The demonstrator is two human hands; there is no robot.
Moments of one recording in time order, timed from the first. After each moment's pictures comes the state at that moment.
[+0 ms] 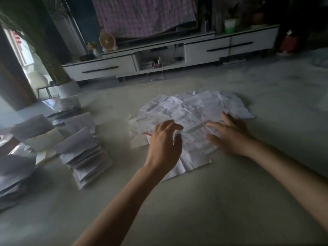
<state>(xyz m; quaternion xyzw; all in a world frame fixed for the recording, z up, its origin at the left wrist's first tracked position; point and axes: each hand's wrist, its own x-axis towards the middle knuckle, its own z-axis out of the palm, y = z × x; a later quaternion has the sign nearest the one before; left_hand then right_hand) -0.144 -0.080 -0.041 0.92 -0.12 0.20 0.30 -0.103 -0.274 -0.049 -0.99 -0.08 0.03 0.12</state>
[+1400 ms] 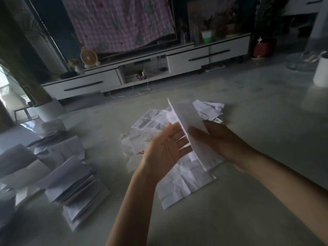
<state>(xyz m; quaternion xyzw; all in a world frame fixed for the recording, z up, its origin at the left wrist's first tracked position) -0.100 -0.078 -0.024 0.49 -0.15 -0.21 0.83 -0.137 -0.235 -0.001 -0.77 -0.10 0.00 0.63</state>
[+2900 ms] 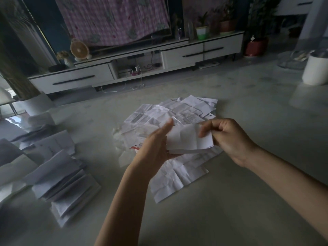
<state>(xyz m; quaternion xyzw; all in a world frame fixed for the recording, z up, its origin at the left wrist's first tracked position) -0.109 -0.080 -0.021 0.62 -0.05 -0.18 0.76 -0.127 -0.254 -0.024 -0.74 -0.03 -0.05 0.68</state>
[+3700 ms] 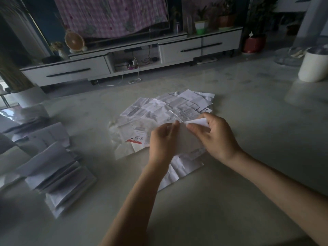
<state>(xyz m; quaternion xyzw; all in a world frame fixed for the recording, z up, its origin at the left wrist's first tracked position) -0.115 -0.111 -0.043 0.78 -0.03 0.06 0.62 -0.127 -0.242 -0.045 -0.83 -0.07 -0.23 0.50</state>
